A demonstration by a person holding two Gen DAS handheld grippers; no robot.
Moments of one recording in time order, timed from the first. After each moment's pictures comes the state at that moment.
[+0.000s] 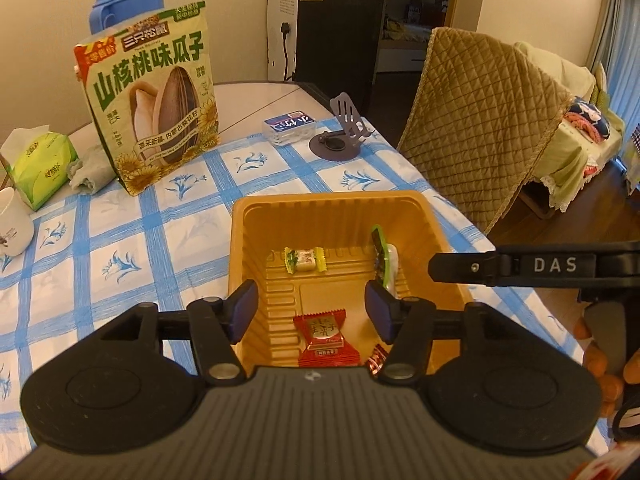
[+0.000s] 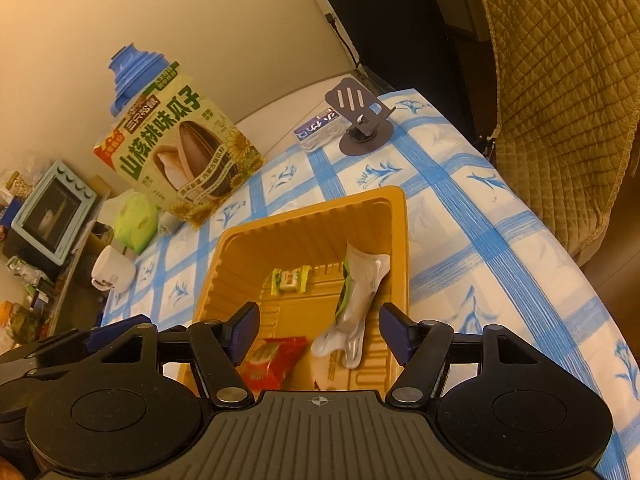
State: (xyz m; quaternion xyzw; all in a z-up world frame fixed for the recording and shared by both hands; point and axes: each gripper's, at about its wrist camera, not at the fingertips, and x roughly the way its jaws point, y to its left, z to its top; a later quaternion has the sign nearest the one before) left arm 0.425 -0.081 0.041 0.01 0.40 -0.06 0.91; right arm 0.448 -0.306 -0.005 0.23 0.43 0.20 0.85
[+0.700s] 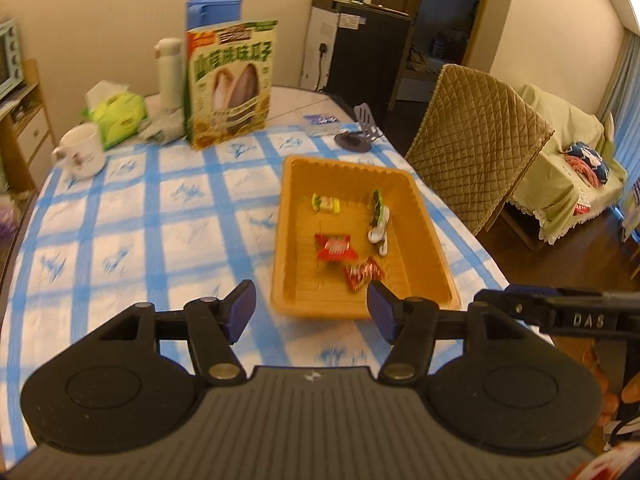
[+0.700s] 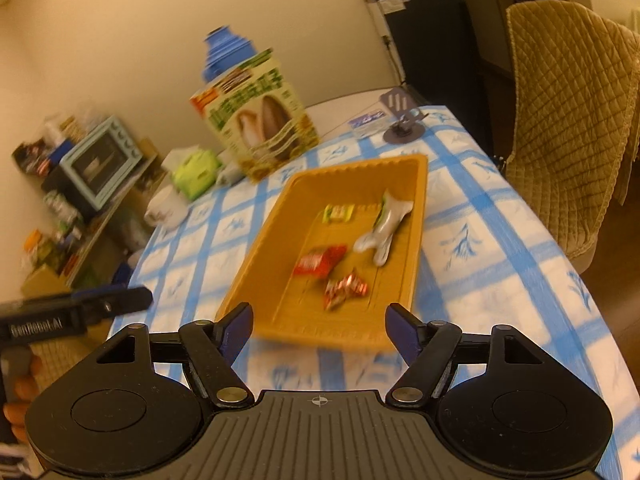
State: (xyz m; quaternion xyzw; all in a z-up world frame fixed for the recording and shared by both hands) left arm 0.247 -0.035 0.084 -0.05 0.38 -0.03 0.92; right arm 0.274 -0.304 0.034 0.16 0.39 0.26 0.87
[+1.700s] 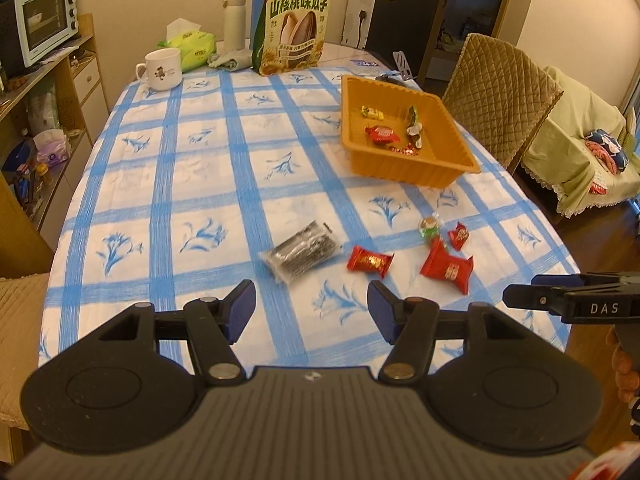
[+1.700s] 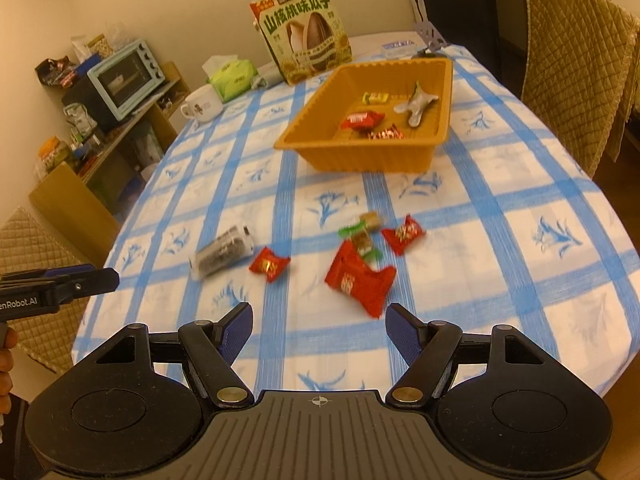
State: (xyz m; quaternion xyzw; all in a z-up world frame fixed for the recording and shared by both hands) left arm 0.071 0.006 0.041 -0.06 0.41 0.01 0.91; right arm 0.121 -0.274 -0.004 0.10 0.44 0.27 0.85
